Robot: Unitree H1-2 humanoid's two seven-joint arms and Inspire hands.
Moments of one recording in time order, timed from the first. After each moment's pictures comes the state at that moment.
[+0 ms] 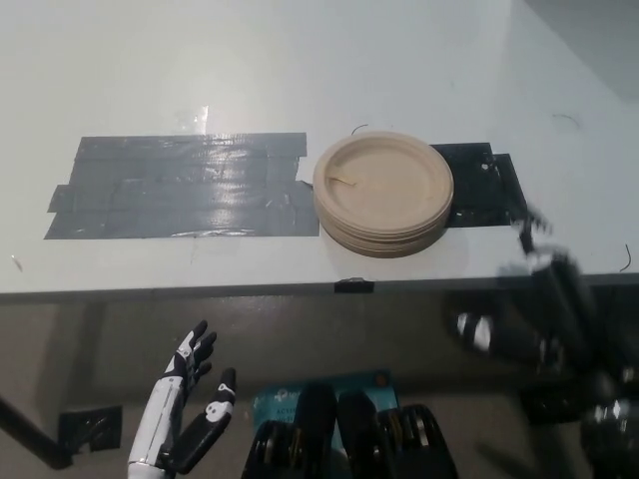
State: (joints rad) left_arm 0.11 0.08 -0.09 -0.19 0.17 0.05 -0.02; right_arm -0.23 -0.25 0.16 -0.29 -0.51 -0.09 0.00
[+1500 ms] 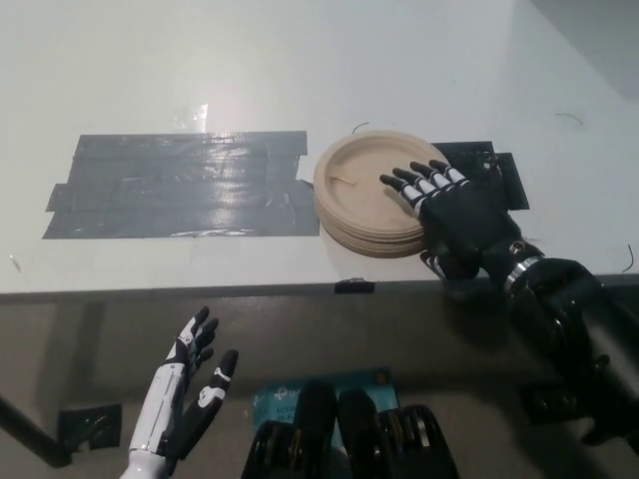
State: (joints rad) left_arm 0.08 0.08 -0.09 -0.19 0.17 0.04 -0.02; right_arm -0.65 -0.36 0.53 0.34 -0.90 -0.08 0.07
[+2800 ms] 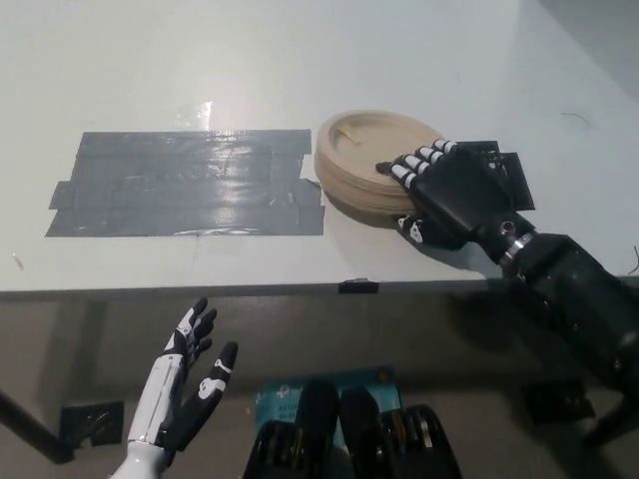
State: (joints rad) left_arm 0.06 0.08 -0.08 -0.19 0.16 0.05 -0.02; right_arm -0.81 -0.38 0.68 0.67 -1.09 -0.20 -0.44
